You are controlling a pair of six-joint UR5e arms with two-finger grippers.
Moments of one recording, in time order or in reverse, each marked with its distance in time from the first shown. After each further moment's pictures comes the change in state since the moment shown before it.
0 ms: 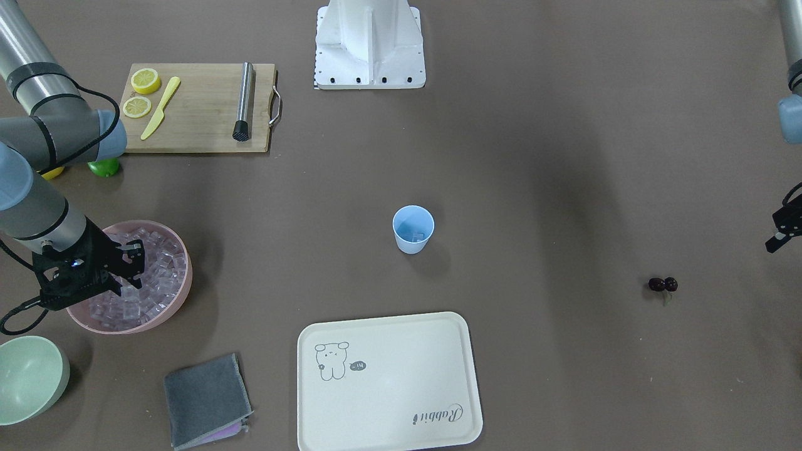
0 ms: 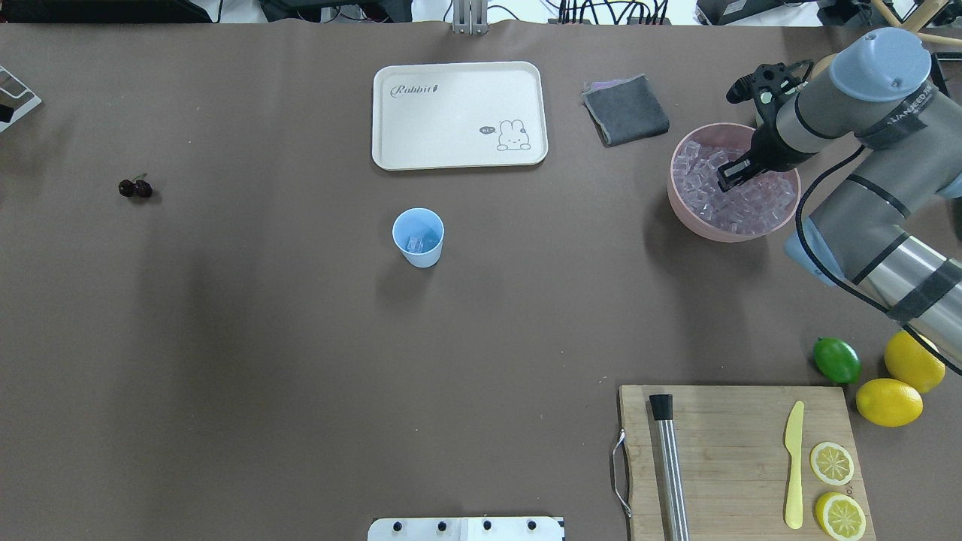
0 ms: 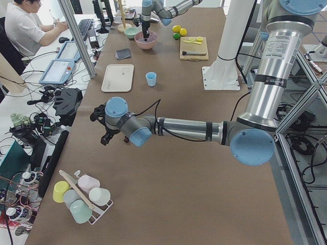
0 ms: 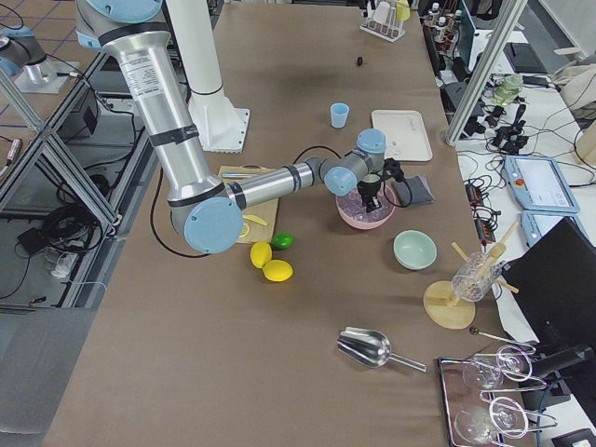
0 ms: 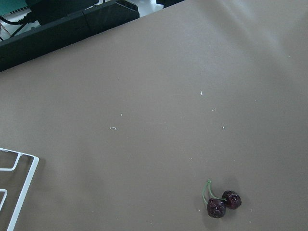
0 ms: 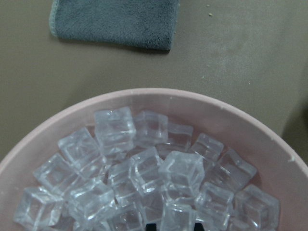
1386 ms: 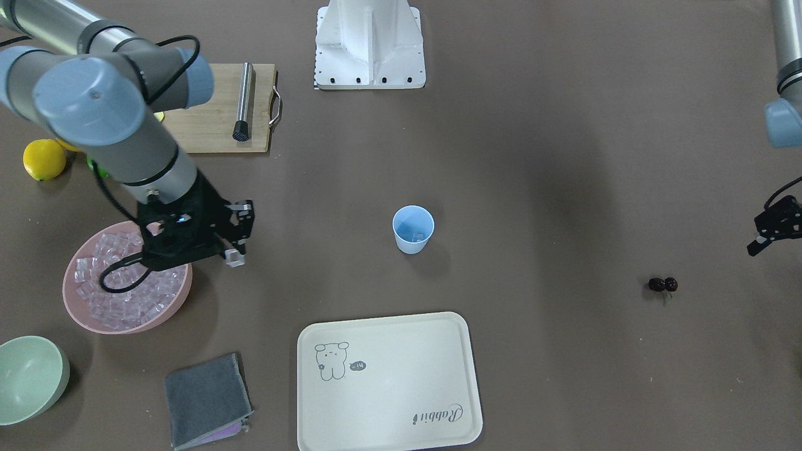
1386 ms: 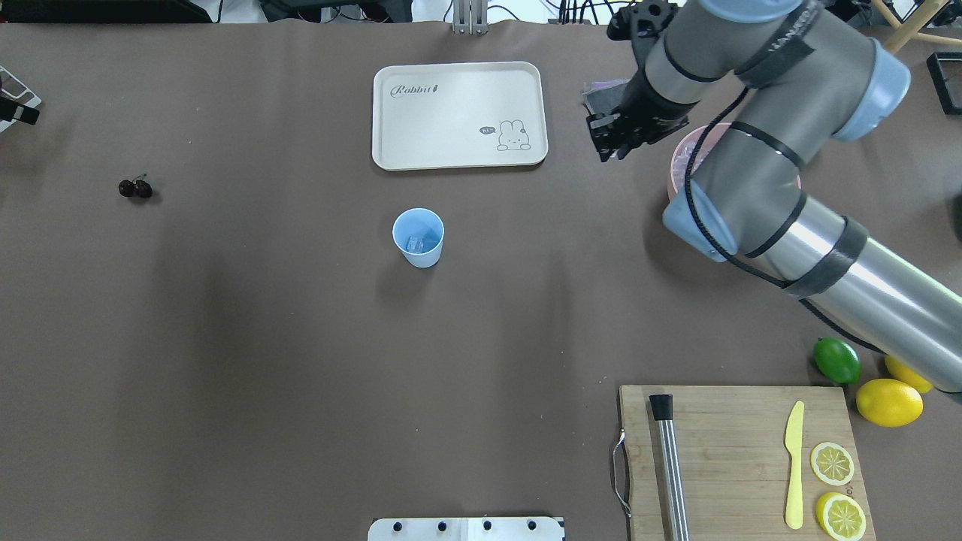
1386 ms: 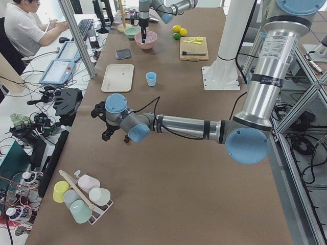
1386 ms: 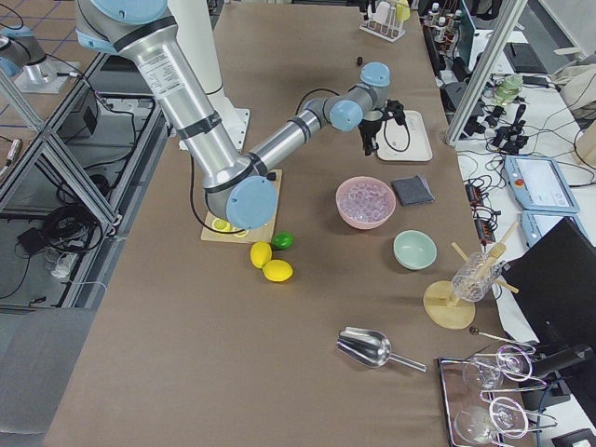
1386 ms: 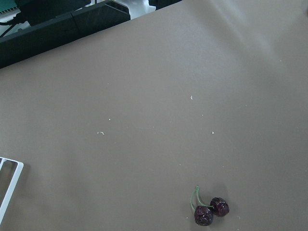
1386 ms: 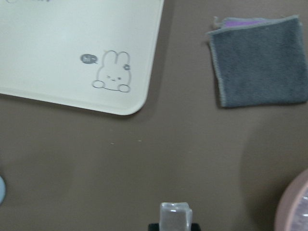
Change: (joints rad) left arm 0.040 -0.028 -0.001 0.006 0.001 -0.033; right arm -0.123 0.316 0.160 -0.339 -0.012 0.373
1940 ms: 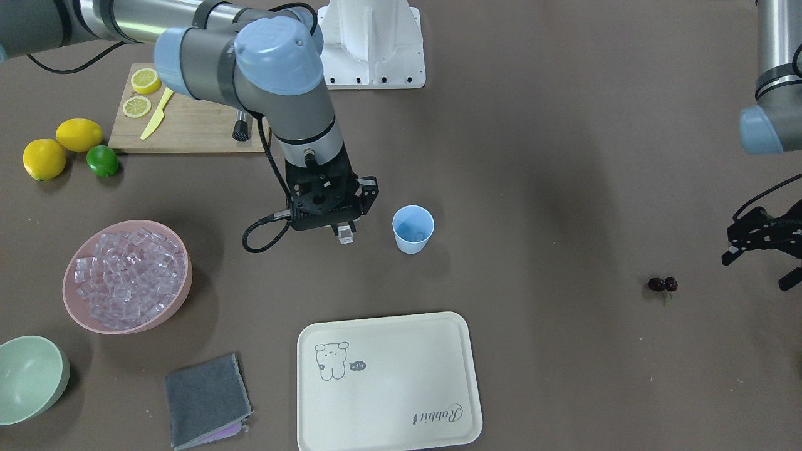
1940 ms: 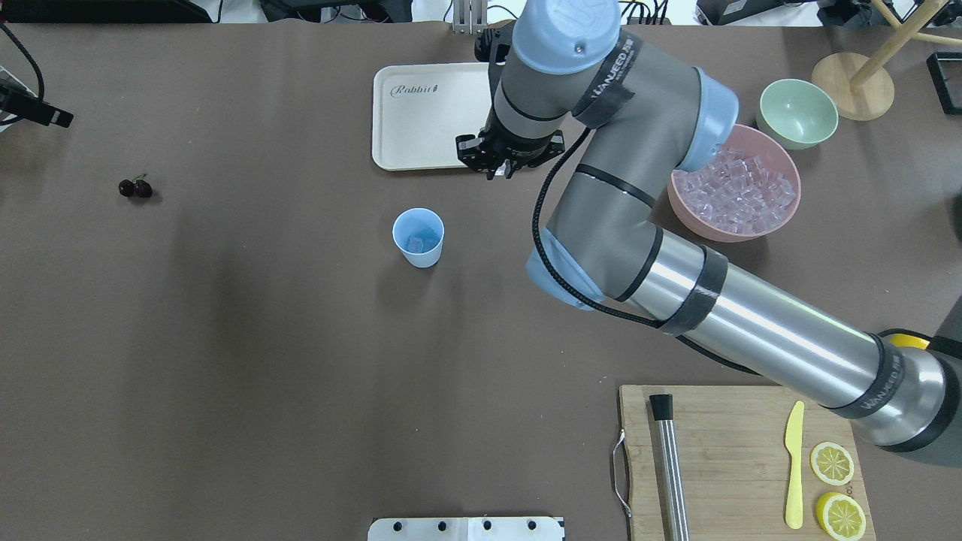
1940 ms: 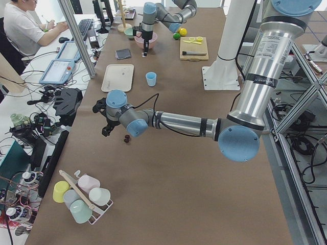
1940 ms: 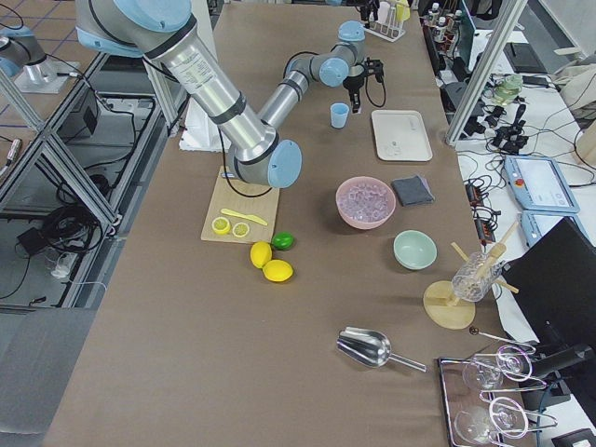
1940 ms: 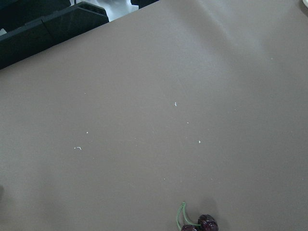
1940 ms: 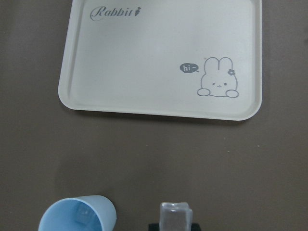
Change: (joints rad) left arm 0.065 -0.028 0.003 -0.002 0.065 -0.001; right arm -0.164 0.209 -0.111 -0.026 -0.181 0.197
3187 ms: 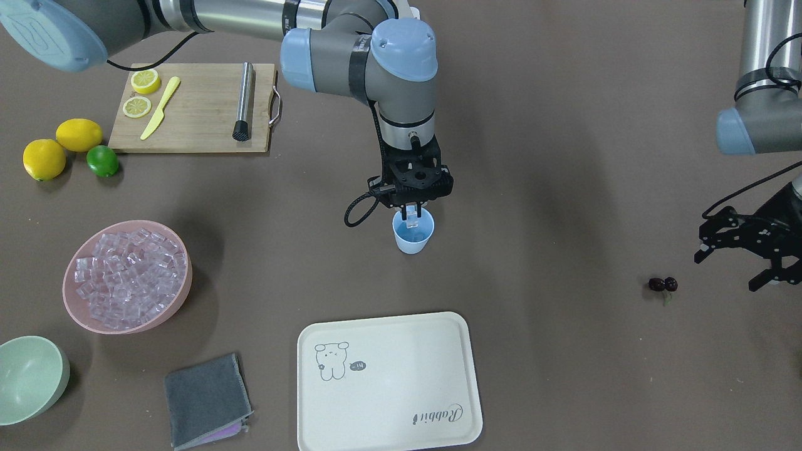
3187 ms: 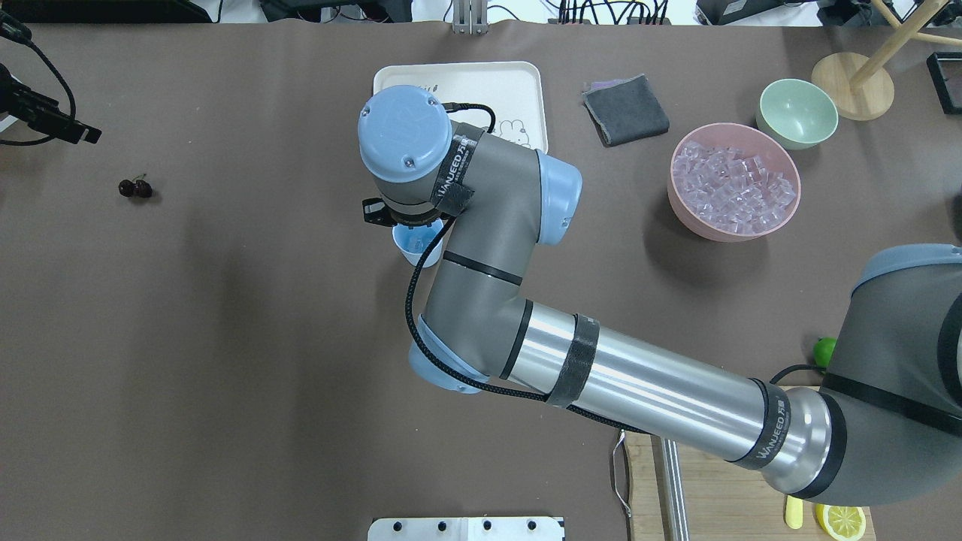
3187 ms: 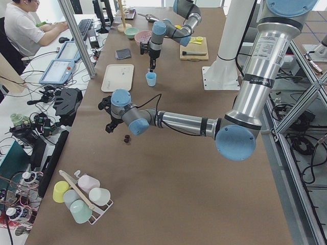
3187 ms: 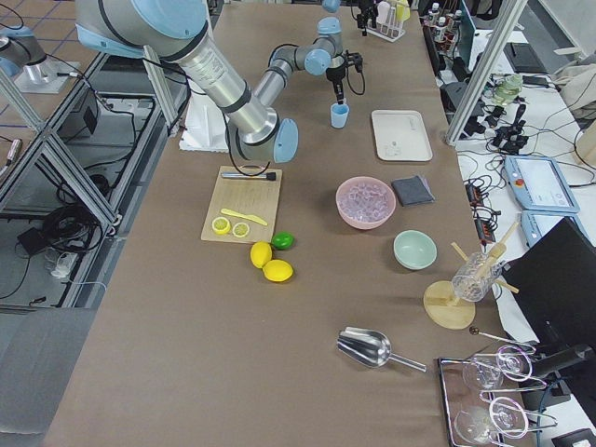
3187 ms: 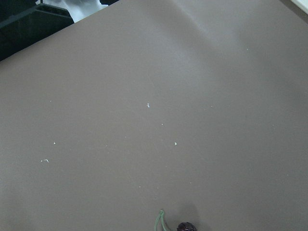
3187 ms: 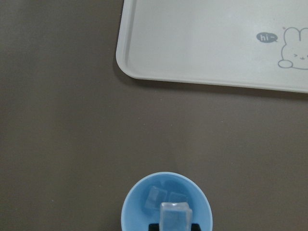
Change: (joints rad) left arm 0.047 0.005 -0.001 -0.052 0.017 0.011; right arm -0.170 0.141 -0.158 0.005 -0.193 0.069
